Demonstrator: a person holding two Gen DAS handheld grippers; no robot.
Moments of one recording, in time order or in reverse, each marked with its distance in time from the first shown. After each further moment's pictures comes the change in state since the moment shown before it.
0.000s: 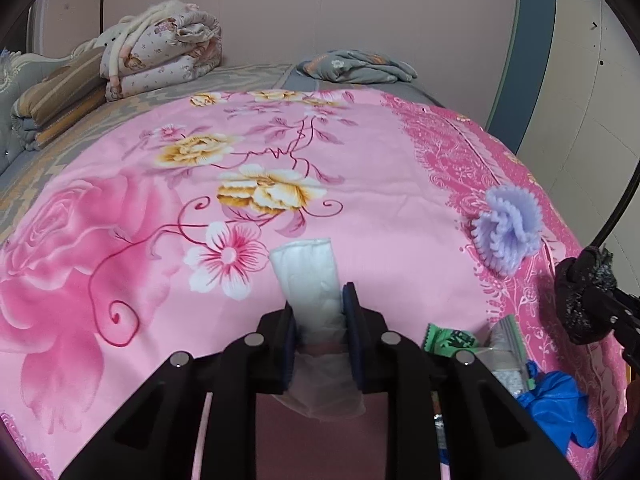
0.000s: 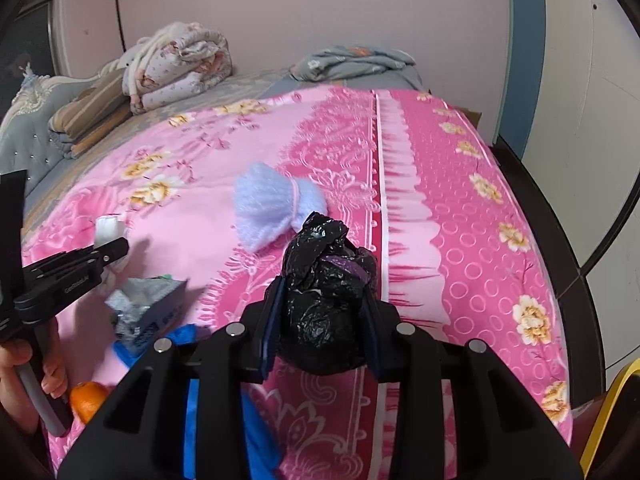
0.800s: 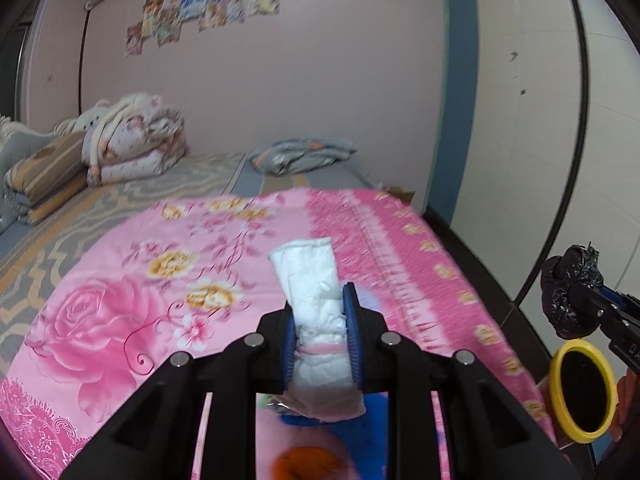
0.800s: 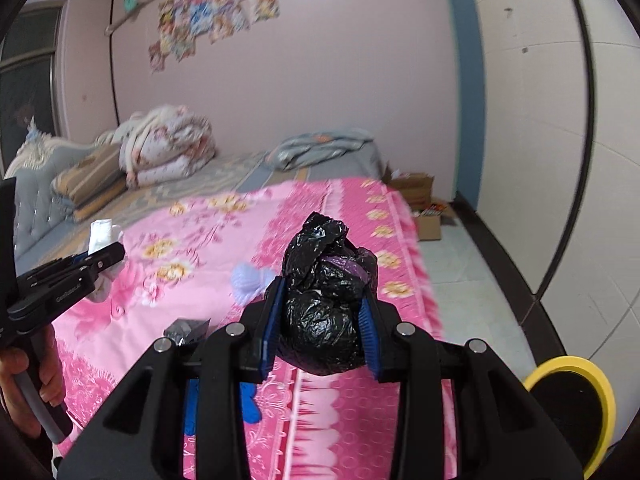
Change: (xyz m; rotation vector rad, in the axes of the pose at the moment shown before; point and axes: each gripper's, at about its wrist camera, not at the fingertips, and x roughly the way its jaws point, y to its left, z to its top) left arm -0.188 -0.101 0.021 0.122 -0.279 -0.110; right arm -0.216 -0.055 -0.001 0.086 -0.284 -0.077
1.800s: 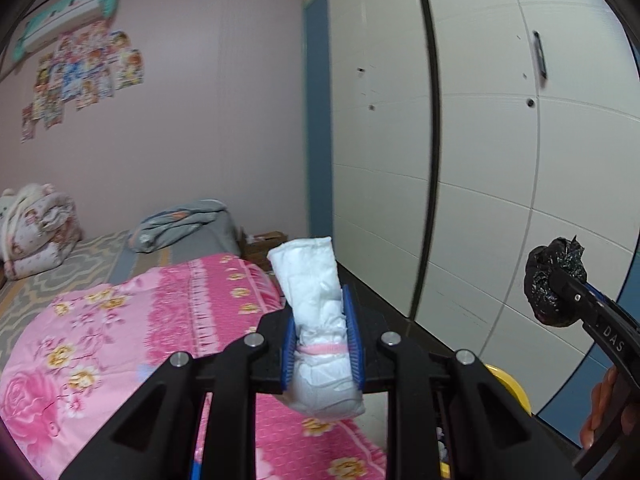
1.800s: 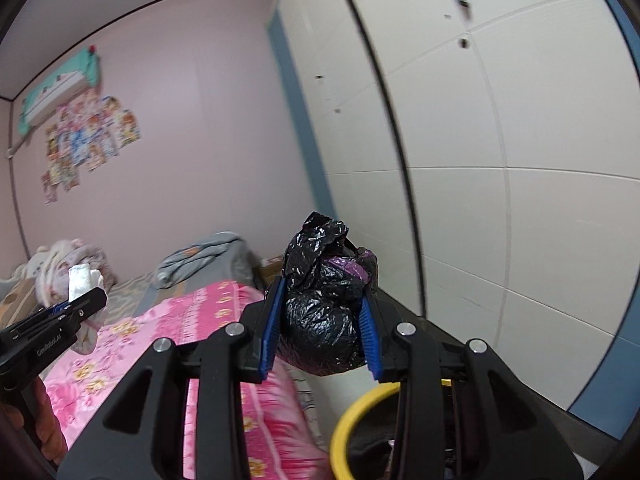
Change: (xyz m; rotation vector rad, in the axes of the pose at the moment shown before) left arm -0.062 -0.264 0.035 0.233 -0.138 -0.331; right arm -0.202 -0.232 -0.004 0.316 -0.313 -0.378
